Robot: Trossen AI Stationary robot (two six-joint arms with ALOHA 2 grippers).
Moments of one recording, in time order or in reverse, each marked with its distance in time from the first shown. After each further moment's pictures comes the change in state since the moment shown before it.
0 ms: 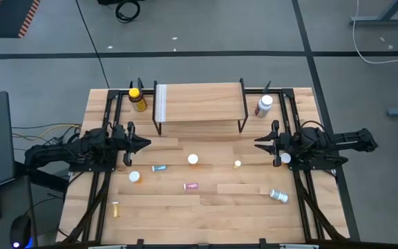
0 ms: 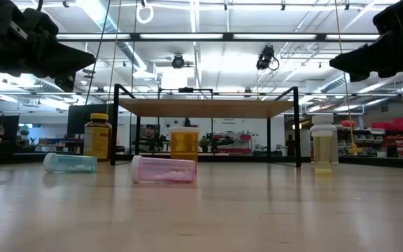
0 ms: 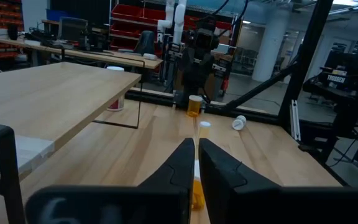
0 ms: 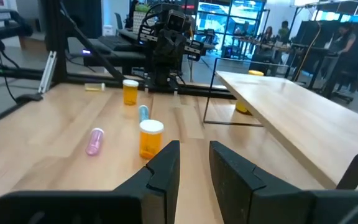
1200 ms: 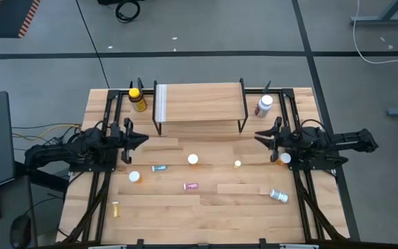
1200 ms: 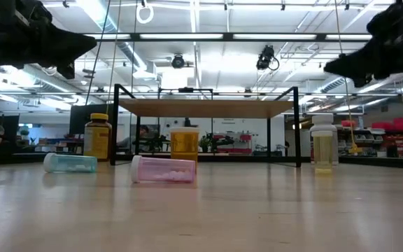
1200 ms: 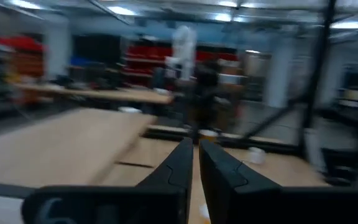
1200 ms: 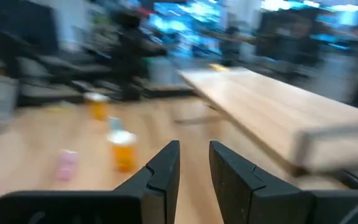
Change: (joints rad) left arm 0.000 0.000 0.000 0.145 -0.093 0.079; right arm -0.012 0.003 0.000 -0.002 0.223 0.133
